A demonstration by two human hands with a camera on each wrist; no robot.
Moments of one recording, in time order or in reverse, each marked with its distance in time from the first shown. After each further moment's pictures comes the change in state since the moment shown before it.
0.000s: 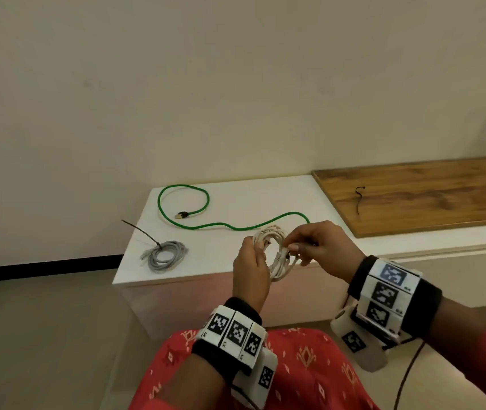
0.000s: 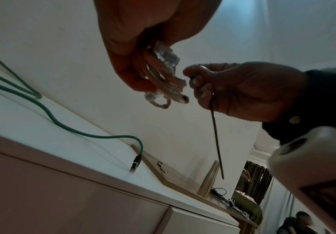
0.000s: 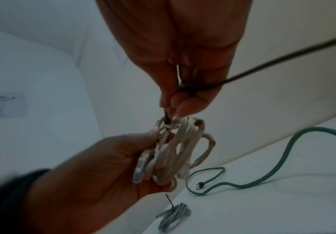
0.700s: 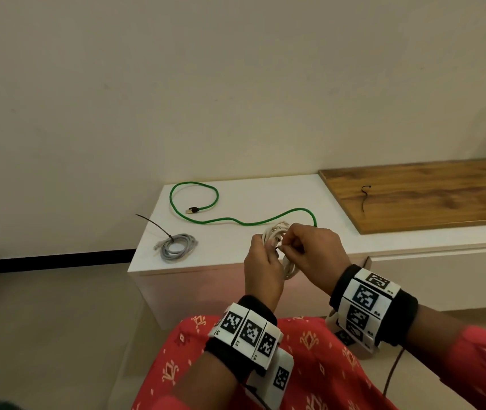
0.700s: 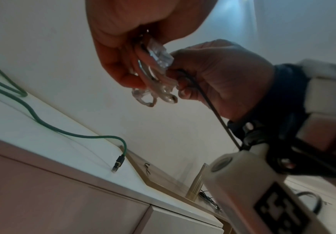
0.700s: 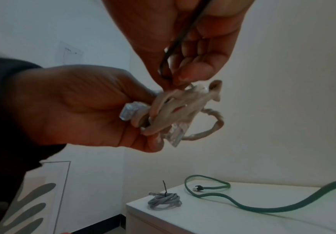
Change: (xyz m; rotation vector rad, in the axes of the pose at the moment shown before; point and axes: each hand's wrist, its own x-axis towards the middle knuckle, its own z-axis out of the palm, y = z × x) left_hand -0.025 0.019 -0.002 -0.027 0.052 -0.042; right_hand -0.026 -0.029 0.032 -0.396 0.219 -0.112
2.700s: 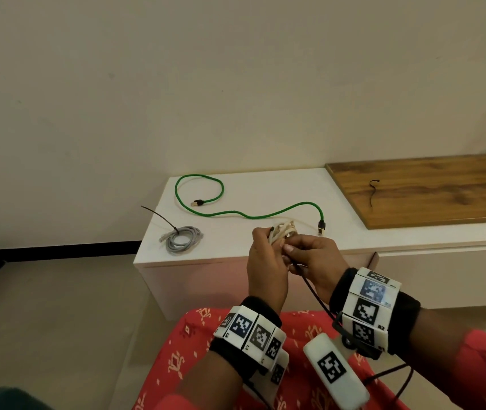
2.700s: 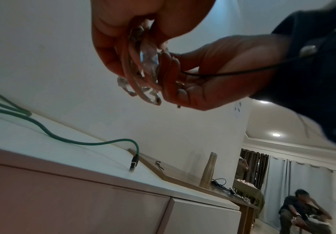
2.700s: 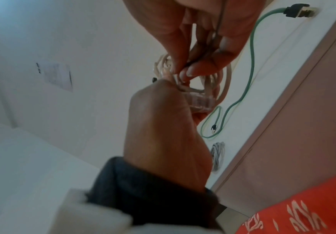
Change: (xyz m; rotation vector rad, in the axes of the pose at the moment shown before) left_hand -0.005 -0.010 -0.004 0.010 0.020 0.101; right_hand -0.008 -0.008 0.020 1.156 -0.100 0.593
